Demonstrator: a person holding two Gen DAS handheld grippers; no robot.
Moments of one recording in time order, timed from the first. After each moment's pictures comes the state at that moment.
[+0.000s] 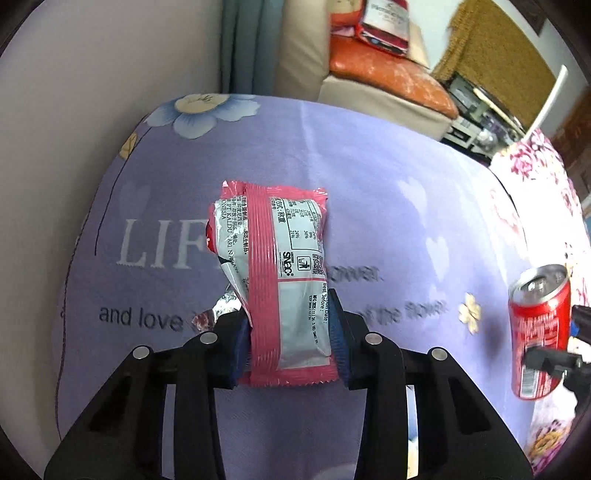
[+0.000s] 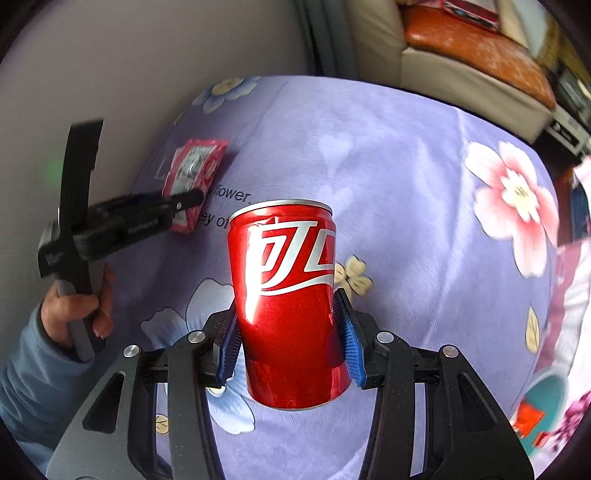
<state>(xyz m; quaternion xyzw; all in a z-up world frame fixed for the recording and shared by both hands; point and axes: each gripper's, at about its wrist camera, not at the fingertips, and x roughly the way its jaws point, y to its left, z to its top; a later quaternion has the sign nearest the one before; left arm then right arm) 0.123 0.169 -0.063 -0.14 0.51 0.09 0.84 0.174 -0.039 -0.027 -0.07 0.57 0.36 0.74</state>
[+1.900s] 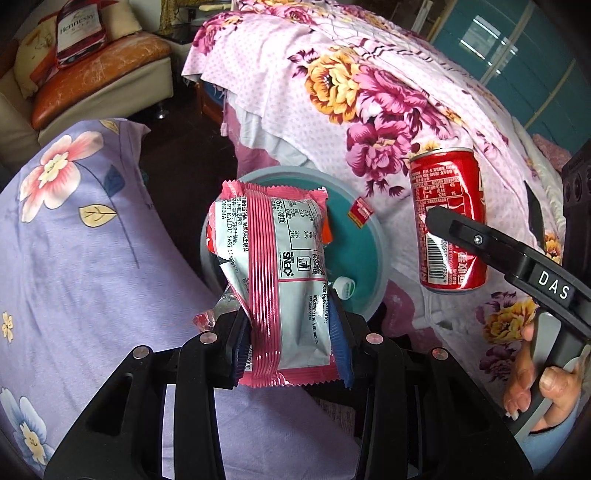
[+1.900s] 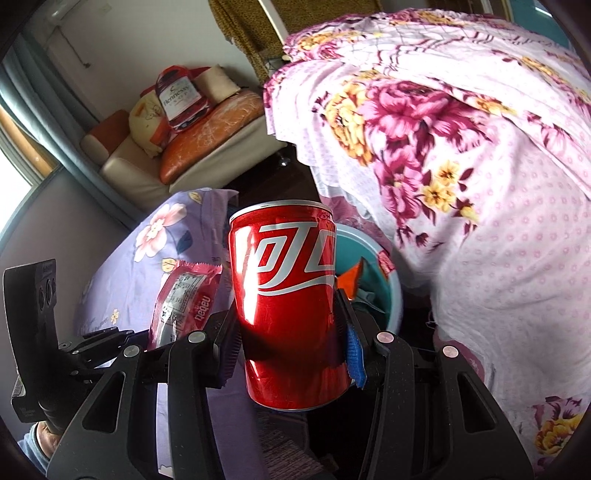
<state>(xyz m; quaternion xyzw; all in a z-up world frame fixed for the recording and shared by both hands) 0.118 -0.329 -0.056 0.05 0.55 -0.24 0.80 0.061 -0.506 -0.045 0.23 0.44 0.05 0.87</state>
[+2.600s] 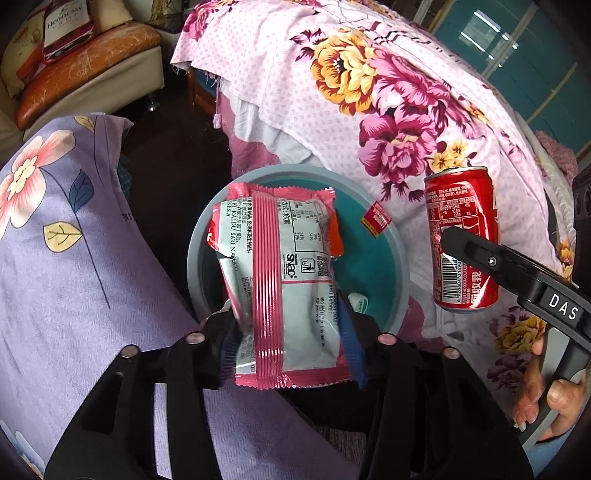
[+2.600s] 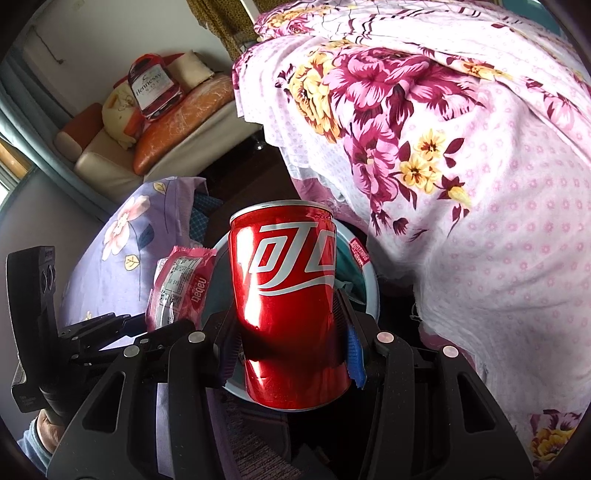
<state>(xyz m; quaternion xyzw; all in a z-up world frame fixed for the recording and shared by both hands) 0.158 -0.343 -0.088 0.05 0.56 -0.25 0.79 0.080 -0.520 -0.073 0.23 0.47 0.02 0.85</state>
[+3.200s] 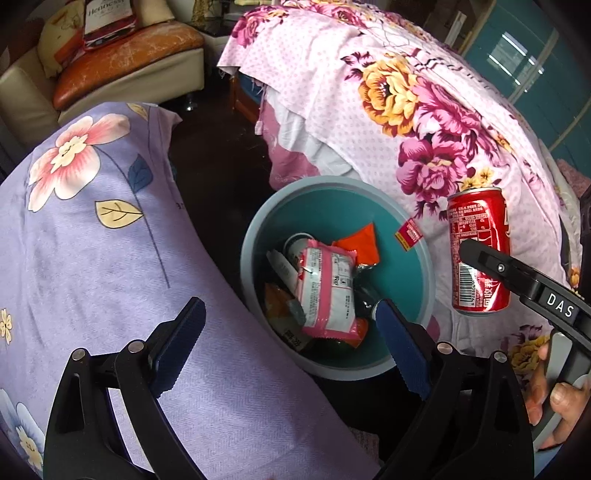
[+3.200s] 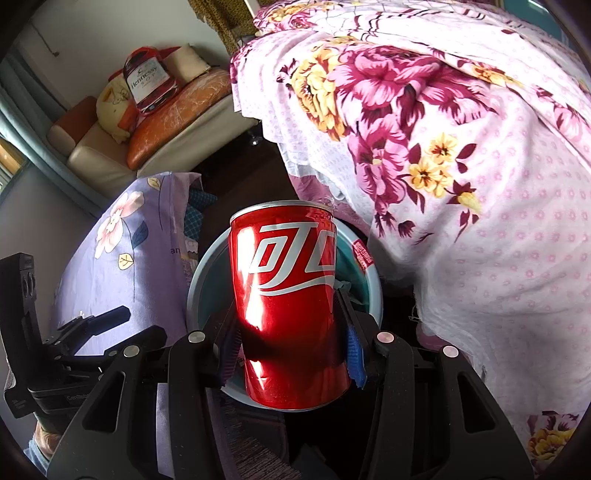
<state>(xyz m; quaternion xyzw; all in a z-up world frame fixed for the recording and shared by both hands) 0.154 -0.303 -0.077 0.03 0.55 -0.19 0.81 0.091 -0.509 -0.073 0.21 0.48 0.01 0.85</state>
